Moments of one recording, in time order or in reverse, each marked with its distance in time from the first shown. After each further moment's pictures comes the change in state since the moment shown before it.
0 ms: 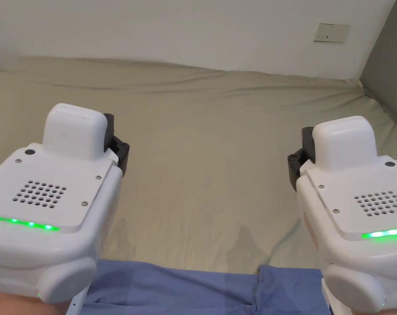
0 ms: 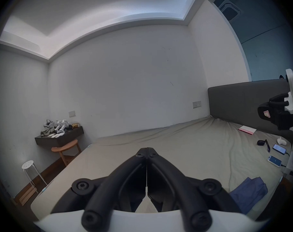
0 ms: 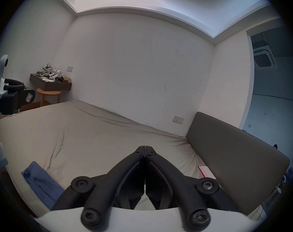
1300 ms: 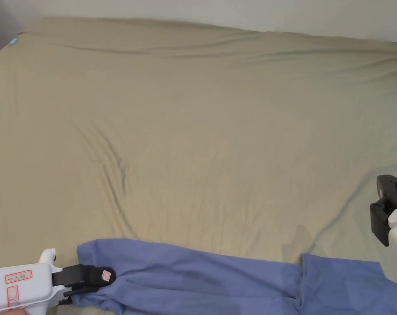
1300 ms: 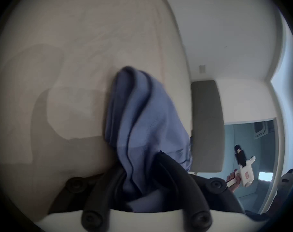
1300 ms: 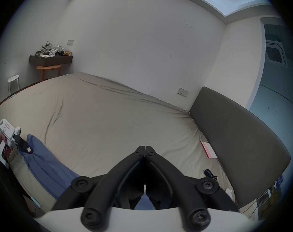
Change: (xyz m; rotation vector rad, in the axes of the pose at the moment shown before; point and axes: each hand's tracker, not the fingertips) left arm -0.164 -0.360 -0.072 -0.950 -0.596 1.253; right arm 0.000 -0.062 -0.024 -0.266 0.042 0.042
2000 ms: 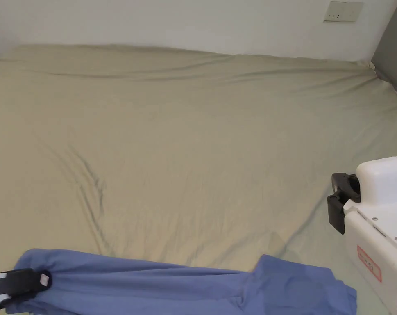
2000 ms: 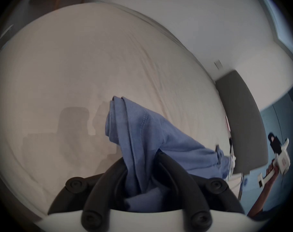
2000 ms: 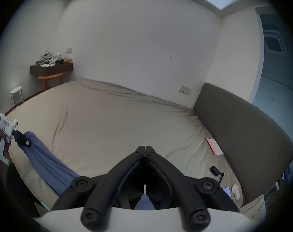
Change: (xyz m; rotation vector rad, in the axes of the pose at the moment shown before) left arm 0.071 0.004 0.082 0.217 0.458 -0.294; right arm 0.017 0.008 0.010 0.001 0.055 -0.085
